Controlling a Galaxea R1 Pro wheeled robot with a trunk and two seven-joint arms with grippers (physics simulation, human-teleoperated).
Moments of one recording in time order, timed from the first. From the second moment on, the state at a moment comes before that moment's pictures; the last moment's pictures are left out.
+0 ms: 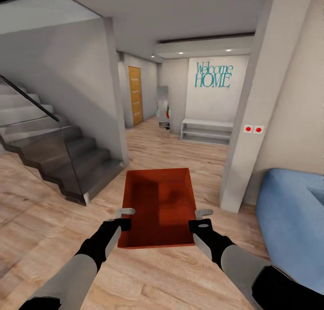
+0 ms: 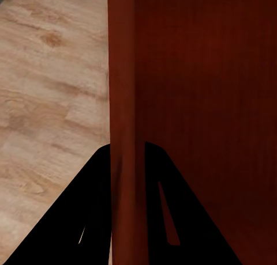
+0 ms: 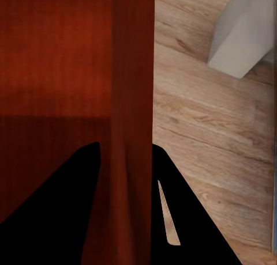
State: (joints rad) left arm -0.73 -0.09 -0.04 -0.56 0.08 0.40 0.14; right arm -0.85 0.08 0.71 -0.26 -0.58 0.13 -0.37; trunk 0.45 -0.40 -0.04
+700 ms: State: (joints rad) left arm -0.73 -0.09 -0.04 -0.56 0.07 0.40 0.14; right arm -0.85 0.08 0.71 -0.26 -0.58 0.13 -0.37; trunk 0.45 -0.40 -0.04
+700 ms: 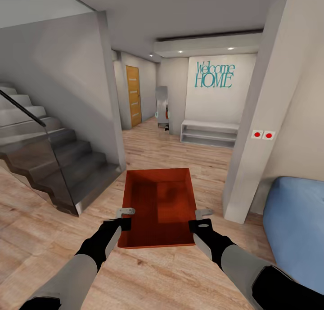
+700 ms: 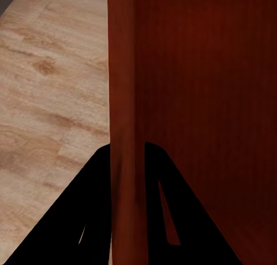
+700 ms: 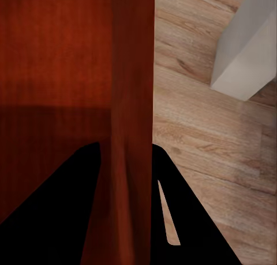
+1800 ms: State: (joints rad) left arm -0.73 -0.09 -0.04 -0.56 0.07 0.40 0.14; right arm -0.85 0.08 0.71 -0.26 -0.58 0.13 -0.37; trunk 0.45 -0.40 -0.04
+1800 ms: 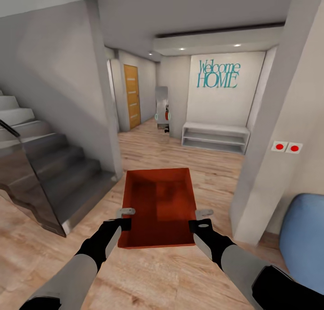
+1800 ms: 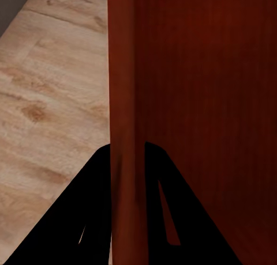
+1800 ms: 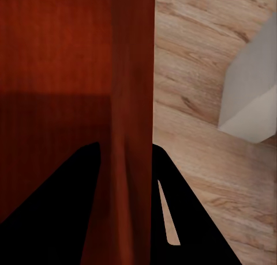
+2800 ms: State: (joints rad) left arm -0.73 -0.09 -0.04 -0.56 0.07 0.40 0.14; right arm -0.85 0.08 0.71 -0.26 -0.58 0.13 -0.37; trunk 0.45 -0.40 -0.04
